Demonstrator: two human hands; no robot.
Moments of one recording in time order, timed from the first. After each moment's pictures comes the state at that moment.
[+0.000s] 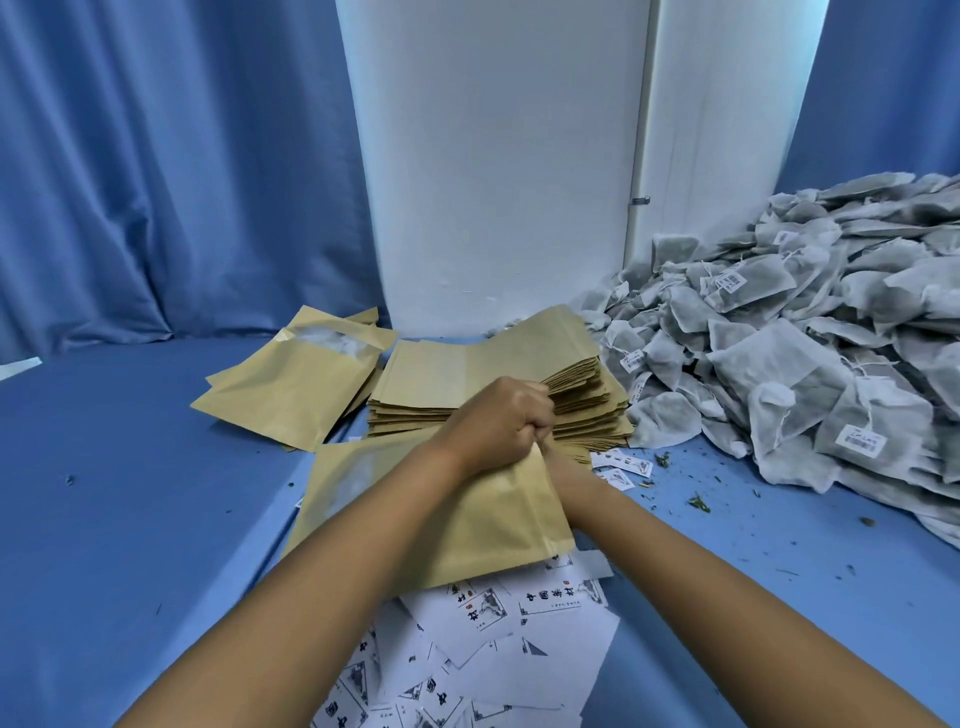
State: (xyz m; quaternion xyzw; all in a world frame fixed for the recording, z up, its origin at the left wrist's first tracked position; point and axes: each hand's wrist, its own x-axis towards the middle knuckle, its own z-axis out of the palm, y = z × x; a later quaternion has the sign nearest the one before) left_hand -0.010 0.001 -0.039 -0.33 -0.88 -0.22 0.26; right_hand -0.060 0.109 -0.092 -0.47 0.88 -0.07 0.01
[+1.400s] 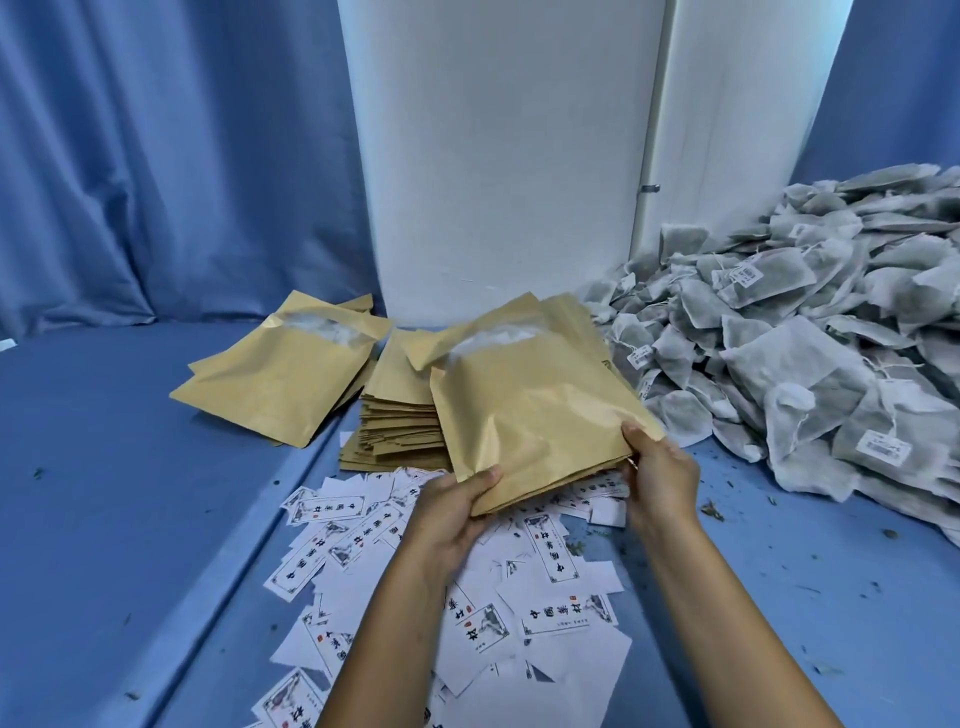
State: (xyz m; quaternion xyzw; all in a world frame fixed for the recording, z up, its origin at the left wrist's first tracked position) left_hand 0.012 -0.015 -0.129 0.24 -0.44 -0.87 0.06; right_hand -0.081 0.150 -0.116 0.12 0.49 -0.86 -0.01
